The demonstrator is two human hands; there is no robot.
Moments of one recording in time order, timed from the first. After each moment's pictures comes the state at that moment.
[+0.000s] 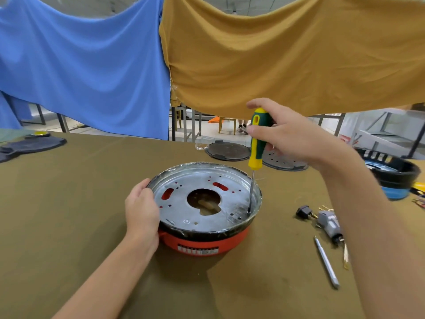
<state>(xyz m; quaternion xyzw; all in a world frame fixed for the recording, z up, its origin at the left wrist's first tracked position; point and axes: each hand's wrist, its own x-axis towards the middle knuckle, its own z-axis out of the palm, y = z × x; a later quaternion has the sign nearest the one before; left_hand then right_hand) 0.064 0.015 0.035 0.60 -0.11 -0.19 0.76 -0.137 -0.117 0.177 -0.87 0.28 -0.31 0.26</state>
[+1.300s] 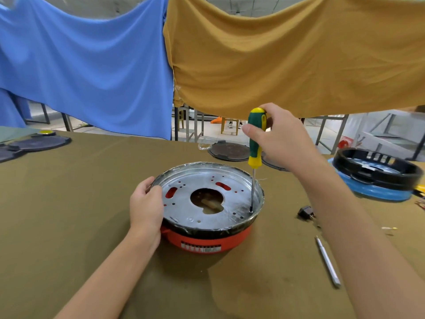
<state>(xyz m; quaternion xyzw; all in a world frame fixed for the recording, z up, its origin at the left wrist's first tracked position) 0.067 0.017 0.034 0.63 -0.14 -0.19 0.74 -0.117 -0.111 0.162 -0.83 0.33 -0.41 0.17</state>
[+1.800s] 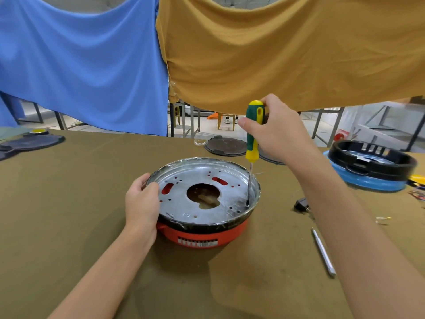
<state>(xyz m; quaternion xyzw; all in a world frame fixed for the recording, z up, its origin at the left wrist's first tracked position) 0.069 0.017 0.033 0.63 -0.15 -0.20 0.73 -0.117 -0.114 0.159 -0.82 0.37 -0.41 0.16</state>
